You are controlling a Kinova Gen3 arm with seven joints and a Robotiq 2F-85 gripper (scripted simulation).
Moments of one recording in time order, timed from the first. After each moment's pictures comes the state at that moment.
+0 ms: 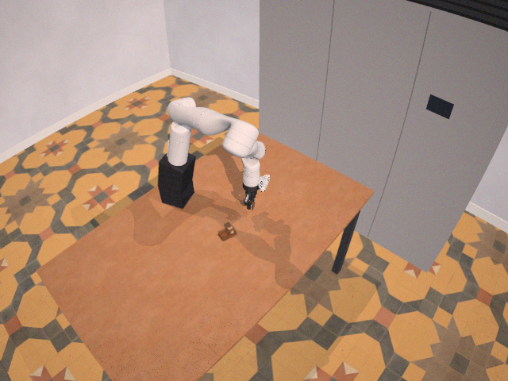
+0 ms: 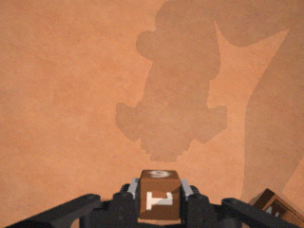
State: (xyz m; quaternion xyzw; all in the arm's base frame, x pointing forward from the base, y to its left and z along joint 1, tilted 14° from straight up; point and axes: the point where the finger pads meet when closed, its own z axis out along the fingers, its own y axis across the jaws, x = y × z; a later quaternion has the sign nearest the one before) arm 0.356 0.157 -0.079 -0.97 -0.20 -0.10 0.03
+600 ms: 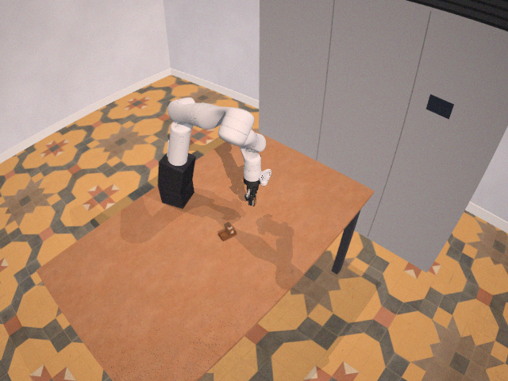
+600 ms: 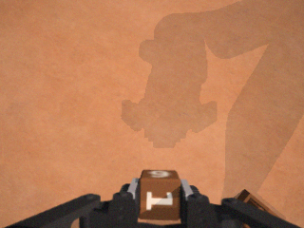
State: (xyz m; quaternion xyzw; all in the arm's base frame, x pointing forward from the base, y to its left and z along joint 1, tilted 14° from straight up) arm 0.361 0.150 -0.040 -0.97 -0.20 -0.12 0.02
